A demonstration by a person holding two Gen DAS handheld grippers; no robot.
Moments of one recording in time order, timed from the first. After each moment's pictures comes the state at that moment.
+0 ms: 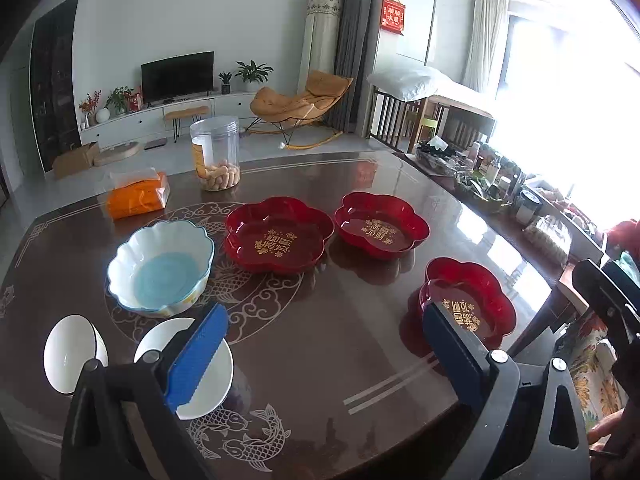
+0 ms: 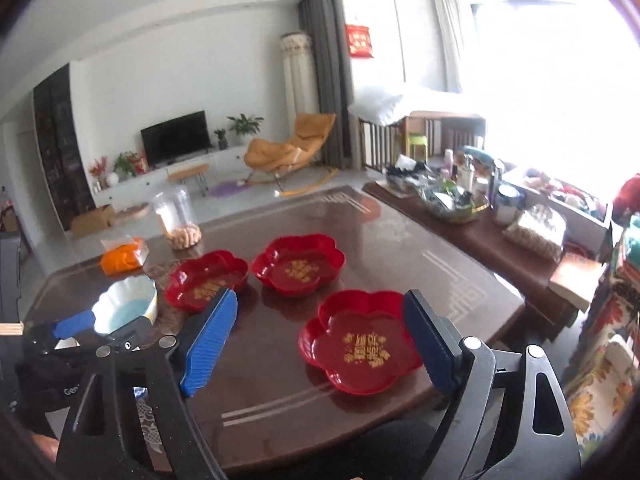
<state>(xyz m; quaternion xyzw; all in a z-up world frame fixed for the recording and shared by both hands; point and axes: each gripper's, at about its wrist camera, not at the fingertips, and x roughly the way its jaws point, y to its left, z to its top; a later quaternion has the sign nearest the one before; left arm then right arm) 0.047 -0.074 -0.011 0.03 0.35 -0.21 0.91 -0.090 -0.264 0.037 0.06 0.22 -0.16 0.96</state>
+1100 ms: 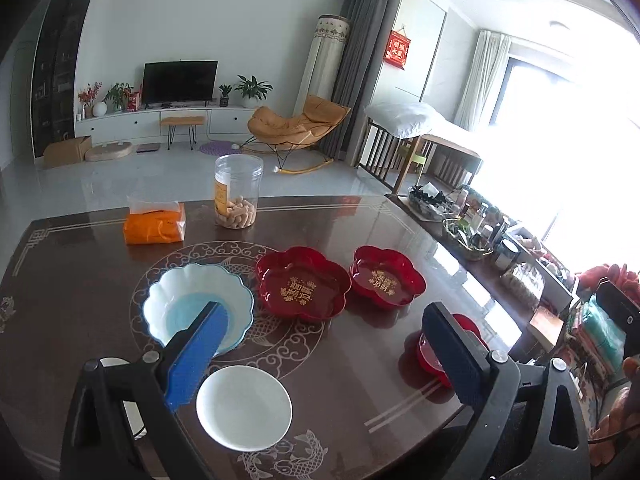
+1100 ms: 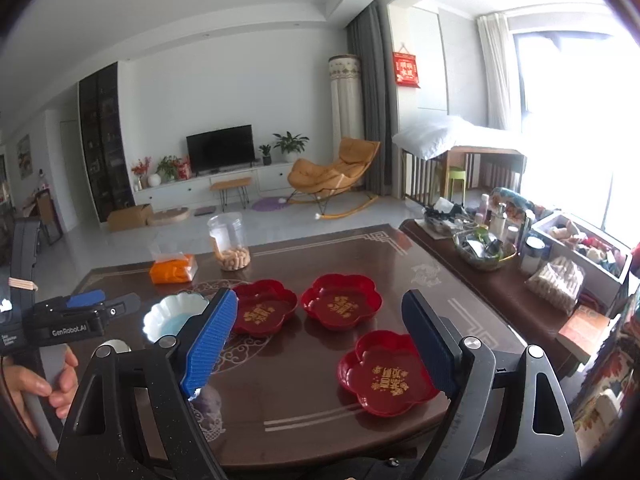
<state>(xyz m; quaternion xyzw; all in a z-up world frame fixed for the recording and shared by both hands) 0.094 0.023 0.057 -0.07 0.32 -0.26 0.91 -0.087 -0.233 0.121 0.05 0.21 -0.08 0.97</state>
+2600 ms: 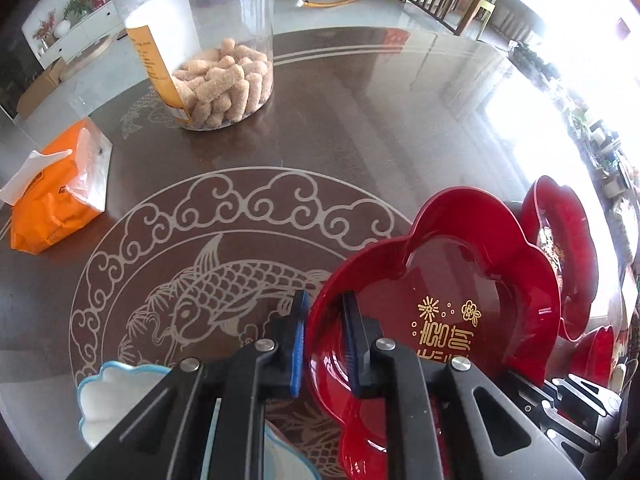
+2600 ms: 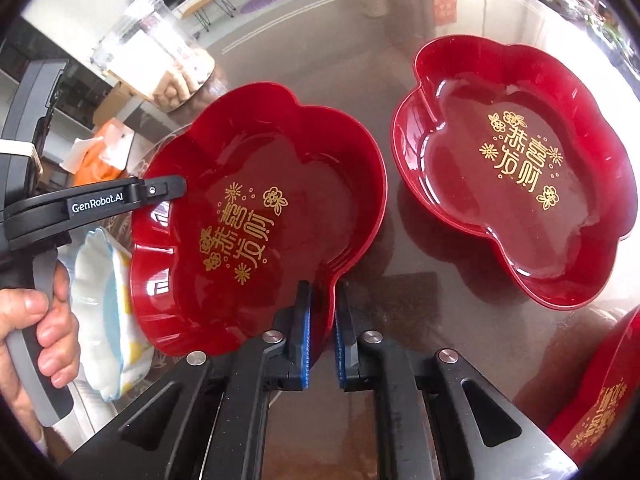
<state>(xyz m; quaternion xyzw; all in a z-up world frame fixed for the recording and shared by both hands) 0.421 -0.071 -0.139 0.07 0.60 -0.19 0.78 0.244 -0.256 -0.134 0.23 0.55 -0.01 0.80</state>
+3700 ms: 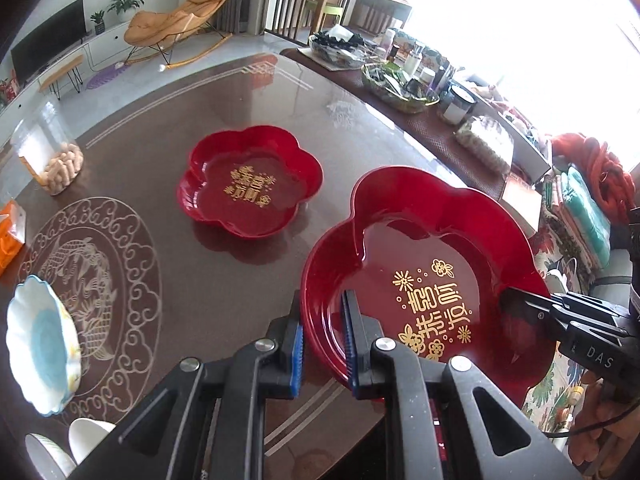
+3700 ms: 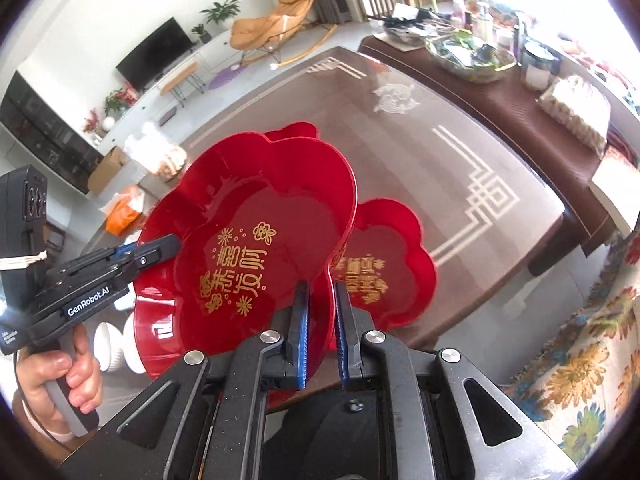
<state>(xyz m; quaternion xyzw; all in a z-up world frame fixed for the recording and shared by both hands) 0.154 -0.256 -0.033 0.11 0.52 -0.37 0.76 -0.015 -0.410 -0.002 0.25 0.48 -0.11 0.83</state>
